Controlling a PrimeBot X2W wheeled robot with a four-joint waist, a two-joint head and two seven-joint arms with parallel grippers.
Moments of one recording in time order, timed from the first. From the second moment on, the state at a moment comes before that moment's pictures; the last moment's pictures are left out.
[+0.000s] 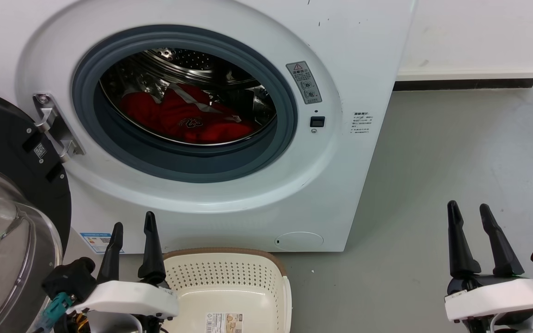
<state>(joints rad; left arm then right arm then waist) 0.00 0.05 -0.03 0.03 -0.49 0.05 -0.15 0.03 -0.05 -0.03 -0.02 0.40 0.13 -0.15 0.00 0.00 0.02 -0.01</state>
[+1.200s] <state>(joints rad) 0.04 0.05 -0.05 0.00 -0.15 0.07 -0.23 0.06 -0.05 -0.03 -0.10 0.07 0.13 -0.23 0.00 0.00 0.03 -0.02</state>
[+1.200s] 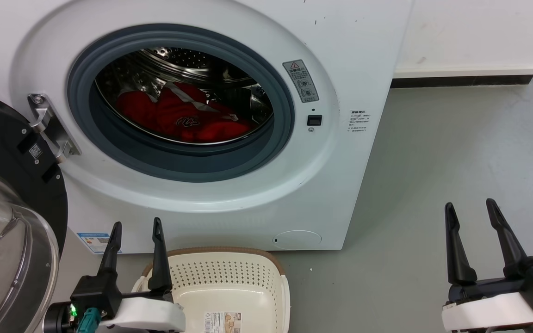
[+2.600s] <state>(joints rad) 0.07 0.05 -0.04 0.04 -0.06 0.08 -0.26 0.09 -0.05 -0.02 -0.09 -0.01 0.13 -0.26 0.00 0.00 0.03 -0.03</state>
